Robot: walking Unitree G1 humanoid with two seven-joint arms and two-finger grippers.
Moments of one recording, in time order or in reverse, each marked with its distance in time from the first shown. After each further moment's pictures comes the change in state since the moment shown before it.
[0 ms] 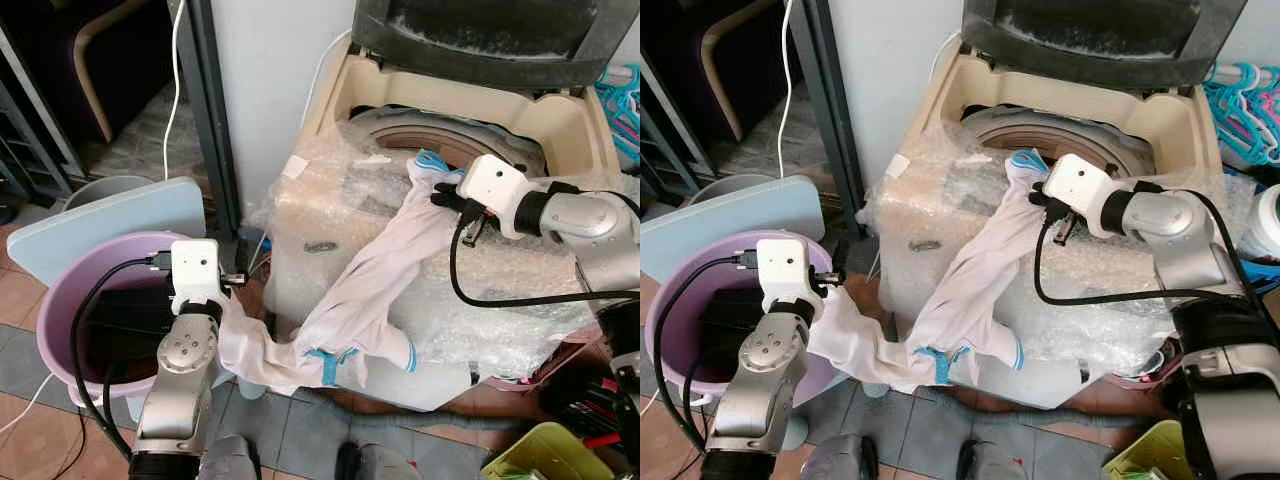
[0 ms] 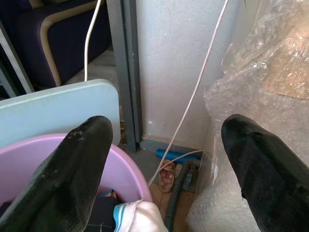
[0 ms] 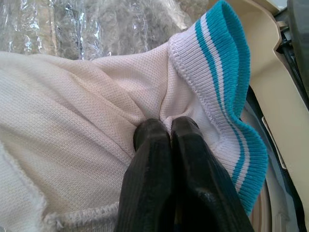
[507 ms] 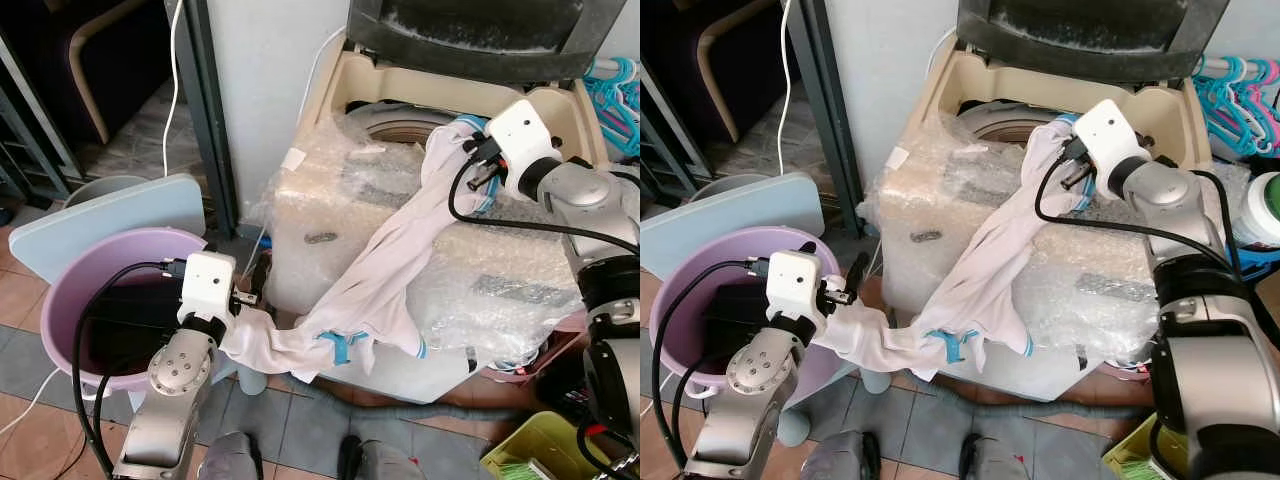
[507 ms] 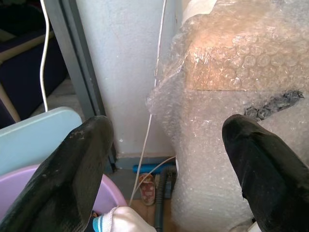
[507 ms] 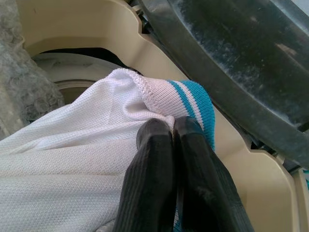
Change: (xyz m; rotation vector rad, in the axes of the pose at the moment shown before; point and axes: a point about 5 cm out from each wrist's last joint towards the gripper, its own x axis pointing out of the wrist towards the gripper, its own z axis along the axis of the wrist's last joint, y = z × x) left arm -0.019 -0.006 0.005 0.081 -0.083 -0.205; right arm 0.005 -0.058 0.005 0.204 -0.010 -0.473
